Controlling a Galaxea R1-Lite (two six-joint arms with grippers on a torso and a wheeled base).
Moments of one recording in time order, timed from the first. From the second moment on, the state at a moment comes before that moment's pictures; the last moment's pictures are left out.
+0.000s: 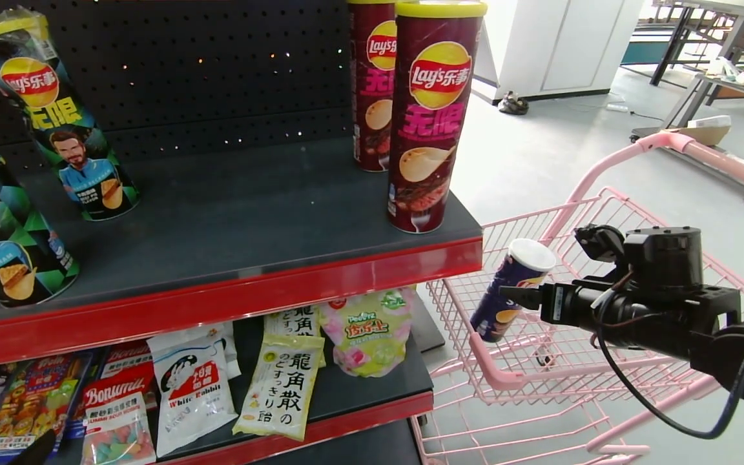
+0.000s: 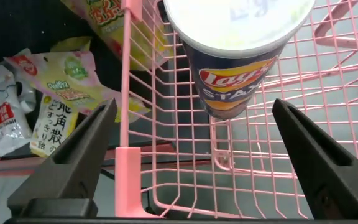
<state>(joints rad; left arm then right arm) -0.04 0.48 -0.27 -0.05 -0.13 0.09 0.25 1.78 -0.61 -0.66 0.09 0.26</state>
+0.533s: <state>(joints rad) -0.04 0.52 -0.30 -0.05 -0.12 0.09 0.20 1.93 -0.76 -0.67 0.09 0.26</state>
